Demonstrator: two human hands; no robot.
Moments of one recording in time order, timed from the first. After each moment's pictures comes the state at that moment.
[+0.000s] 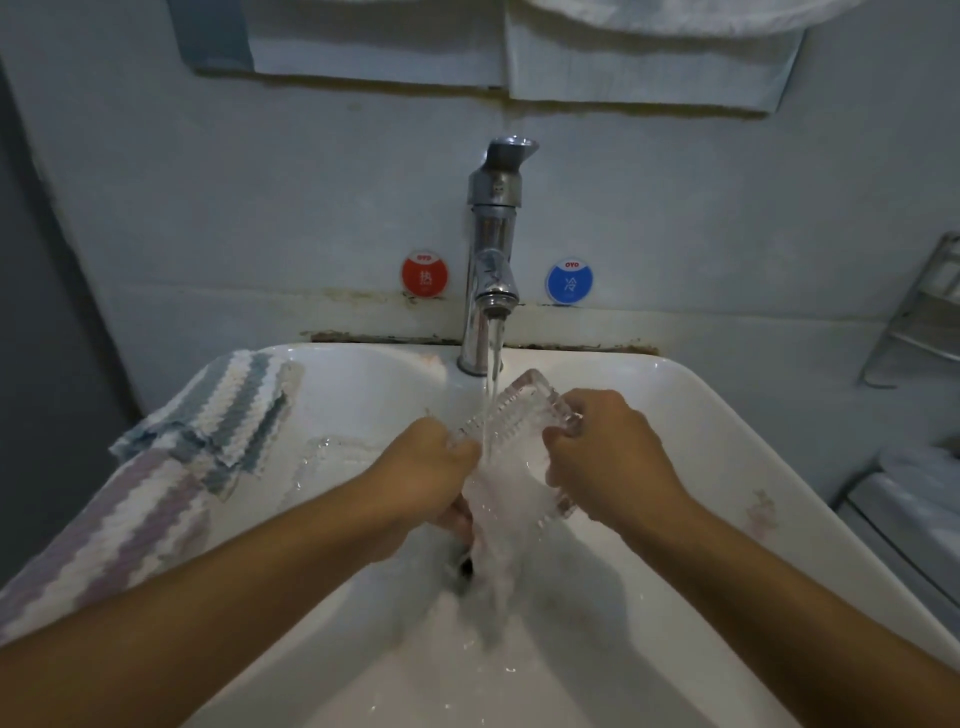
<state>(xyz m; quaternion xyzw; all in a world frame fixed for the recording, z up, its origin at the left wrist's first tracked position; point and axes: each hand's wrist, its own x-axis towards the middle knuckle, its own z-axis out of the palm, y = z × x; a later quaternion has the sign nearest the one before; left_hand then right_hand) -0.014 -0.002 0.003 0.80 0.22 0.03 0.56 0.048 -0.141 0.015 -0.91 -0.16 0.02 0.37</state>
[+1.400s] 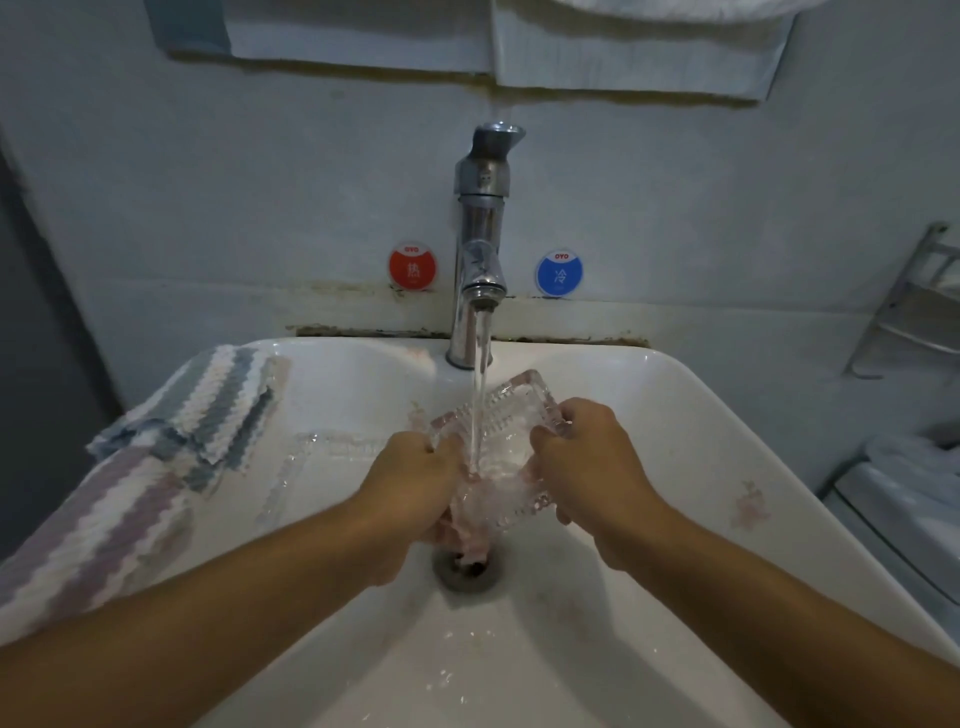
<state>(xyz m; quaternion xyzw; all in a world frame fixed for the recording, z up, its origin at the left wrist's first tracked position) -0.018 -0.008 -0.014 0.73 0.27 0.04 0.63 0.048 -0.138 -0.002 -0.87 -0.12 0.07 0.48</state>
